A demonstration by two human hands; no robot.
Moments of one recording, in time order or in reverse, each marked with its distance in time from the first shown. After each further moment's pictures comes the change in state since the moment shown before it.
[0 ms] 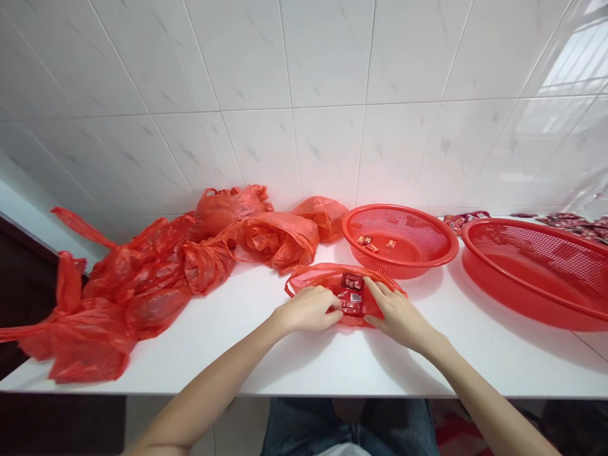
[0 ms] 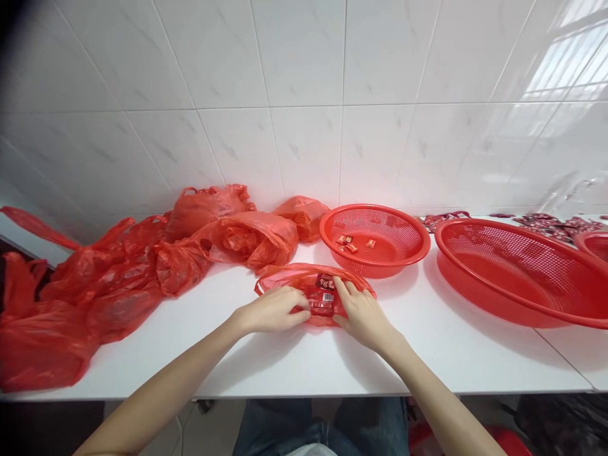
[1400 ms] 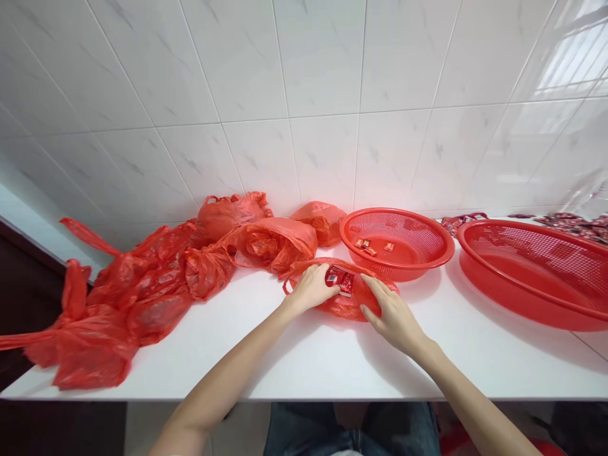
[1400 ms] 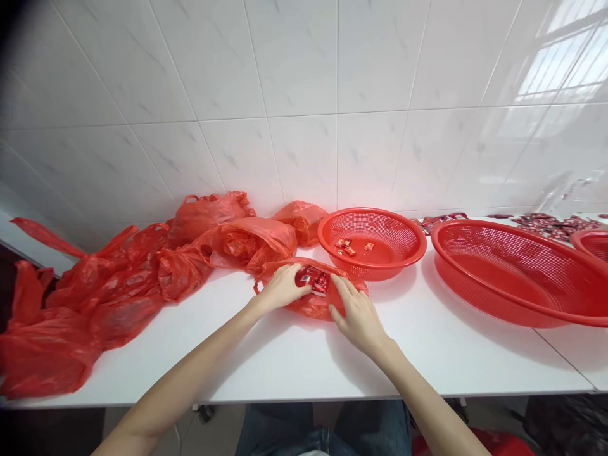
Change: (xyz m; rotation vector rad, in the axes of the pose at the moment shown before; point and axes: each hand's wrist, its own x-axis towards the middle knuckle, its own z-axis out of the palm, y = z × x) left_hand 0.041 -0.020 0.002 -0.106 0.402 -0.219; right_hand 0.000 0.005 0.018 0.264 0.299 -0.033
